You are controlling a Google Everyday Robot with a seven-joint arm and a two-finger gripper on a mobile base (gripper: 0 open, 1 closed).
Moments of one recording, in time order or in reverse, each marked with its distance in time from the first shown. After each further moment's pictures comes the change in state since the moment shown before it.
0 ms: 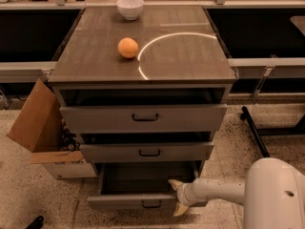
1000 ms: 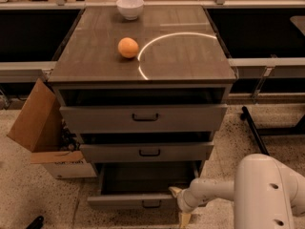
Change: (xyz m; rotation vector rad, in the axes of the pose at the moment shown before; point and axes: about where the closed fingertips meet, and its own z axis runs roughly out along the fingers) arm 0.006 0.047 0.011 -0.192 0.014 0.026
